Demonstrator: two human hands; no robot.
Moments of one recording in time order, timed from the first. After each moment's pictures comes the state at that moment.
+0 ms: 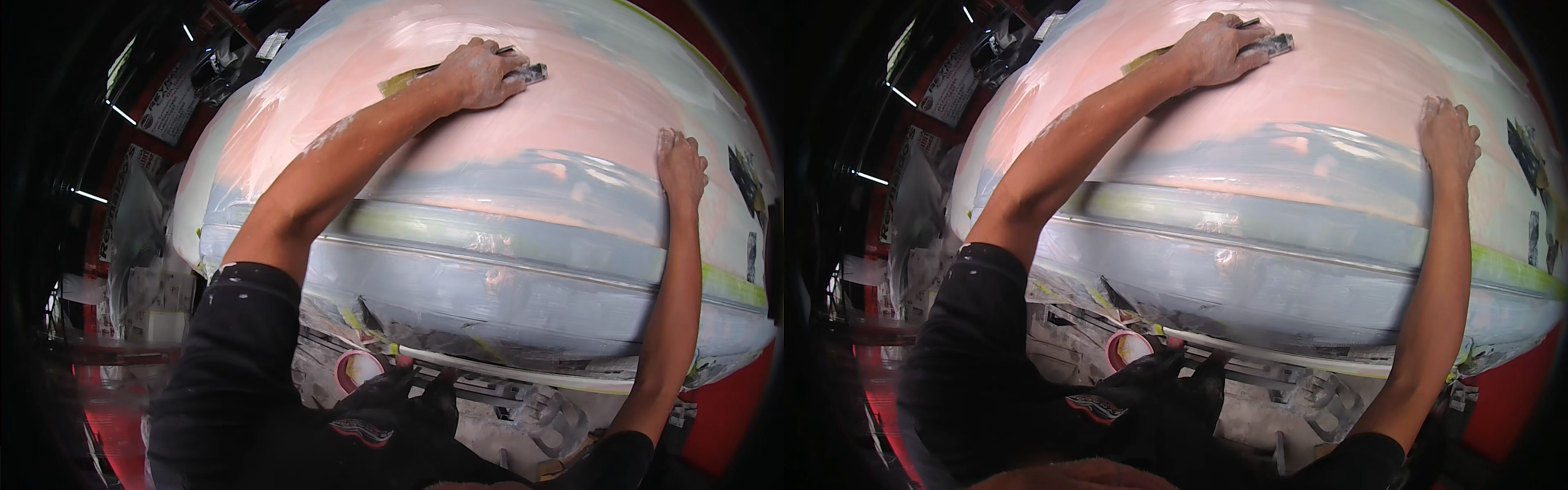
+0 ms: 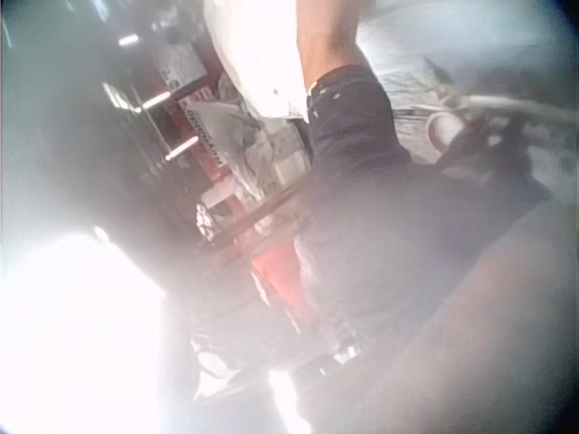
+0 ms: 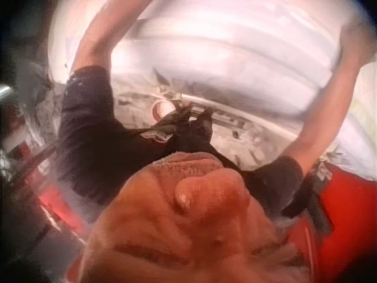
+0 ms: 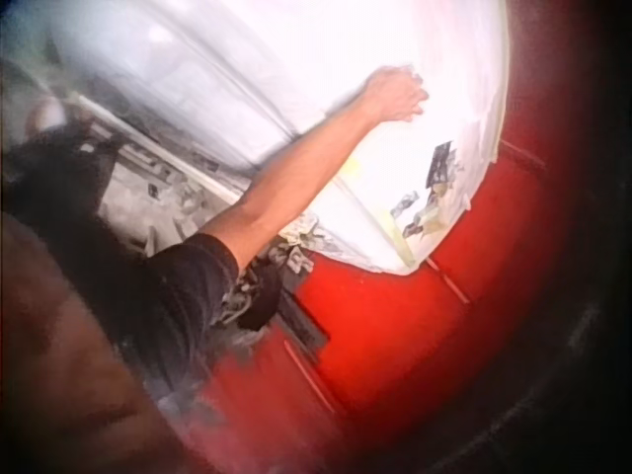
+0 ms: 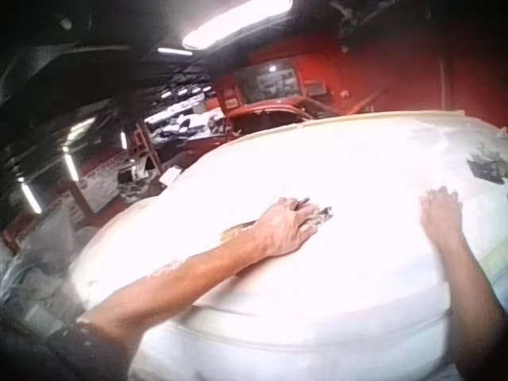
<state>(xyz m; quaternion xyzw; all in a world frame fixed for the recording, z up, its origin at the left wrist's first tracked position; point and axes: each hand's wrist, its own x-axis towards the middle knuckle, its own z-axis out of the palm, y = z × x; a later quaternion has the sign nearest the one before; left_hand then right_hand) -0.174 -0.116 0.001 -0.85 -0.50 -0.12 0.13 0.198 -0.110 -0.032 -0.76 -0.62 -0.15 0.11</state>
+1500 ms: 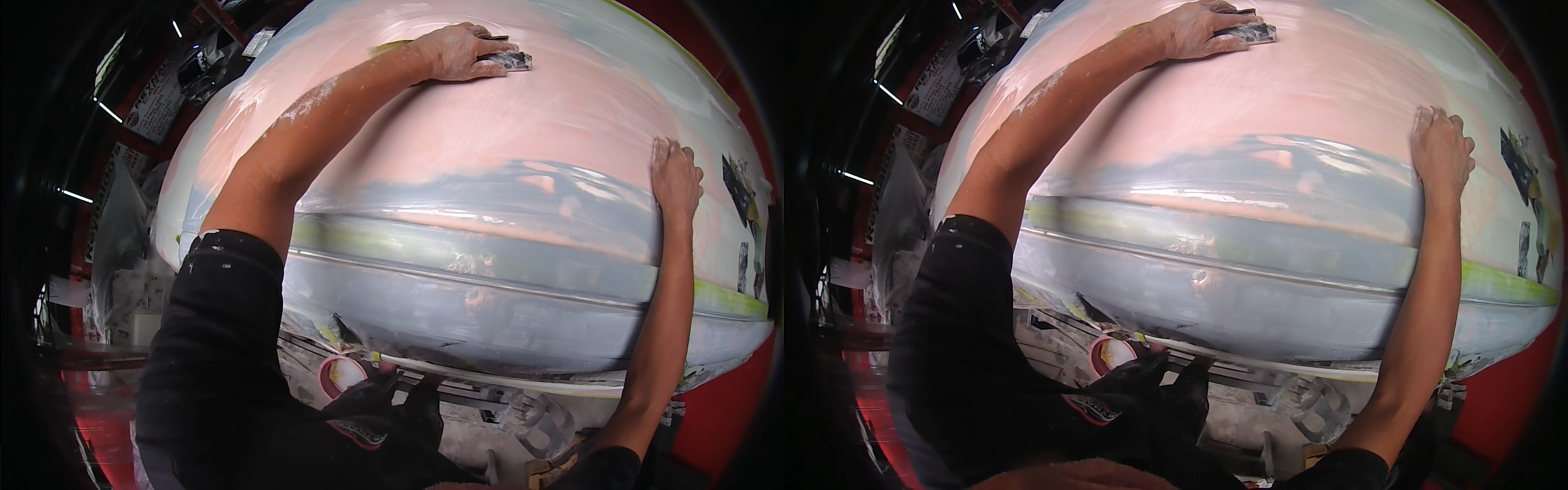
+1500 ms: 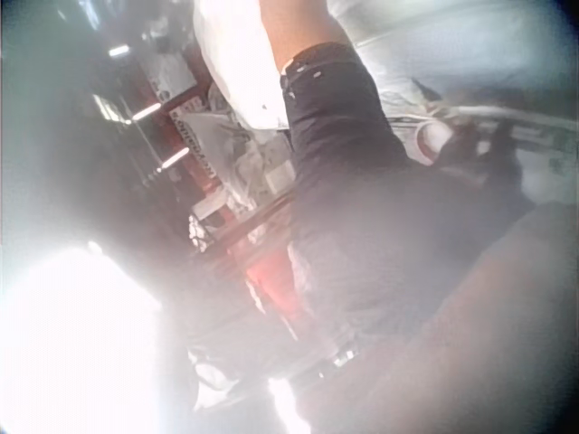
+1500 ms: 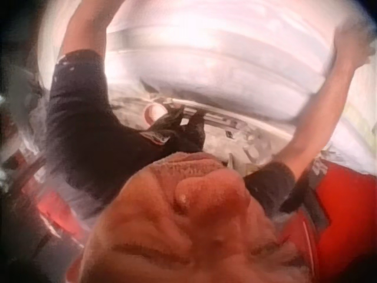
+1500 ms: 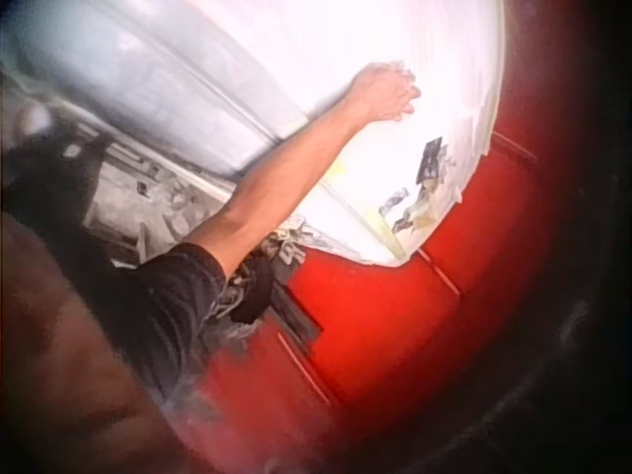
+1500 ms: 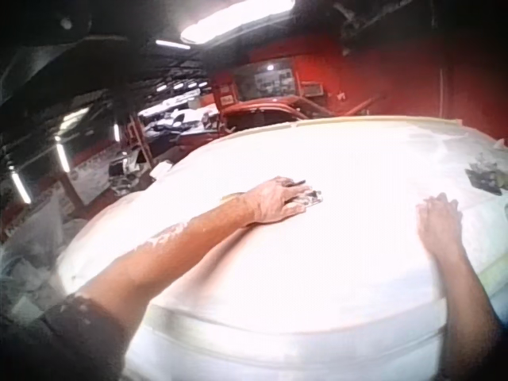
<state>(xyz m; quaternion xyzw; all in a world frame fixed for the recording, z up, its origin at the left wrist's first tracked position) -0.211 -0.007 -0.029 -0.90 -0.39 -0.10 0.17 0.194 -0.115 -0.026 -0.77 -0.62 -0.14 0.12</state>
